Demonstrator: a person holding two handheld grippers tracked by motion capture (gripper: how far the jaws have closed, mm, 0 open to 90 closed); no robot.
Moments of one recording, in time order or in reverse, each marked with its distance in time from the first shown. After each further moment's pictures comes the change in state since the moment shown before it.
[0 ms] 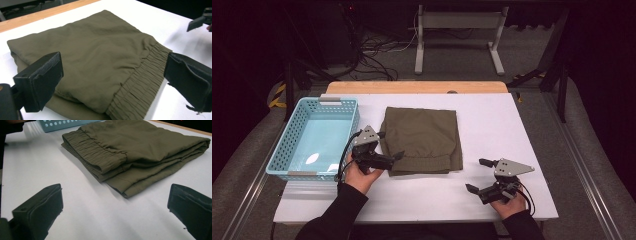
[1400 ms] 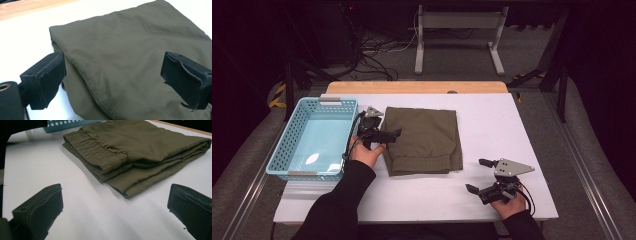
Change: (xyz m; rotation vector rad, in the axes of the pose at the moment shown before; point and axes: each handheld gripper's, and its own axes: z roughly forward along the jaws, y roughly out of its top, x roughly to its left) left arm 0.054 0.020 0.047 0.133 0.200 -0.152; right arm 0.000 0.000 0.000 -0.001 0.007 -0.001
